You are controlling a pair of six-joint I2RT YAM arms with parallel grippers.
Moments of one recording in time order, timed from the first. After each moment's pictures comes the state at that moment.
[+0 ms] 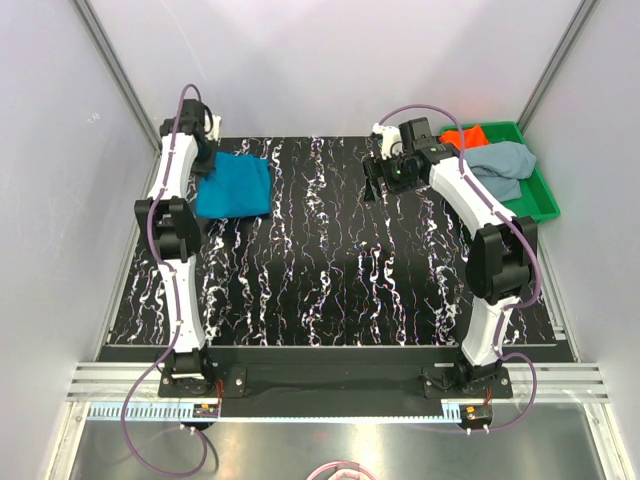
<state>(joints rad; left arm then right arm) 0.05 2.40 2.39 -1.07 -0.04 0.17 0.29 1.92 1.73 -0.72 -0.33 -0.09</state>
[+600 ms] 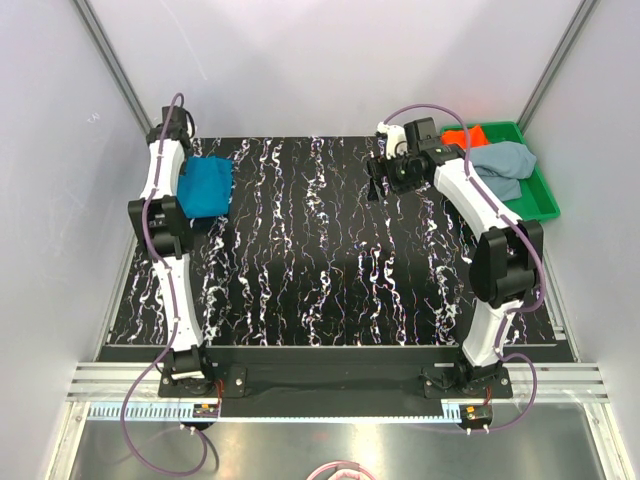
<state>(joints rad) 0.15 2.50 2.44 -0.95 -0.42 0.37 0.28 1.89 1.70 -0.71 -0.33 -0.09</state>
